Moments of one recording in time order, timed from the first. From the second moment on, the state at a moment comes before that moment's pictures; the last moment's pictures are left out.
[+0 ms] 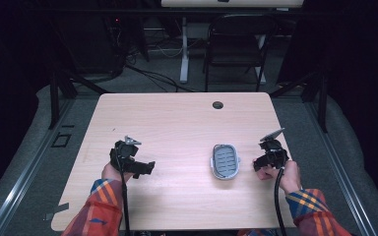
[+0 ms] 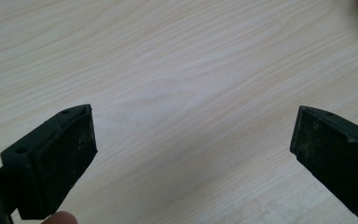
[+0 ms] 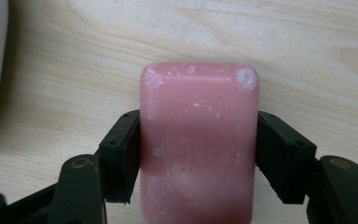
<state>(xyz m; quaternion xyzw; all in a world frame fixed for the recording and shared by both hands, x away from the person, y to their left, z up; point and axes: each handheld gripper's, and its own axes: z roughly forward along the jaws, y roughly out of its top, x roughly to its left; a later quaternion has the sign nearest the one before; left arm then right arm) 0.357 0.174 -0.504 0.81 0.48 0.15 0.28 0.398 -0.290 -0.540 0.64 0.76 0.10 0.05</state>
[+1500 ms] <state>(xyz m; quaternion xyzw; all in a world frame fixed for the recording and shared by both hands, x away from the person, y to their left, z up) 0.359 0.169 -0.504 0.82 0.48 0.15 0.28 0.391 -0.289 -0.496 0.59 0.80 0.11 0.07</state>
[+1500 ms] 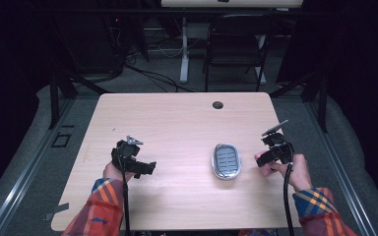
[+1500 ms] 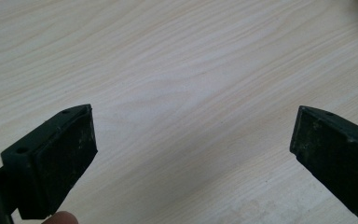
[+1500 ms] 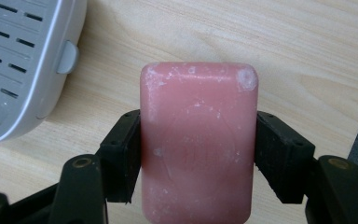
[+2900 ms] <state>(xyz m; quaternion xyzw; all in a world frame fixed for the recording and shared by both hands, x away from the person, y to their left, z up) 0.360 0.167 -0.504 0.82 0.47 0.15 0.28 0.390 -0.278 -0.470 0.57 0.81 0.13 0.08</state>
